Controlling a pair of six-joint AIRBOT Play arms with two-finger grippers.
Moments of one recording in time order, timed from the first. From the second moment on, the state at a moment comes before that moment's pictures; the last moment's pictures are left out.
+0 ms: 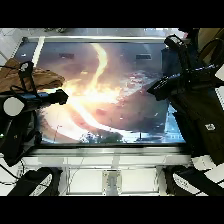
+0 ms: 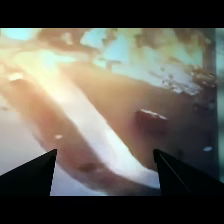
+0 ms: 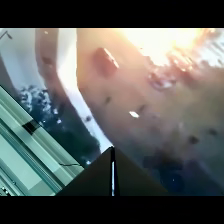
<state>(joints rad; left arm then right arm) -0.16 -0.83 0.96 1.43 -0.98 -1.77 0.21 -1.05 1.46 -1.10 1.44 1.20</state>
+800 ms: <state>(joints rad) -0.13 -0.87 0.96 1.62 -0.91 -1.77 0.21 -1.05 1.46 -1.10 1.35 1.19</state>
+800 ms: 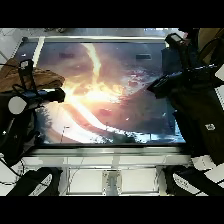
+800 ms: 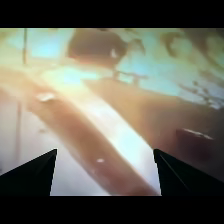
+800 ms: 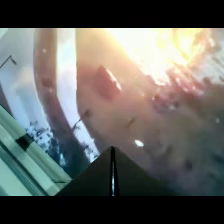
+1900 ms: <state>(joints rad) 0.55 -1.39 0.96 1.84 -1.18 -1.56 0.21 -1.05 1.71 -1.05 0.86 1.19</state>
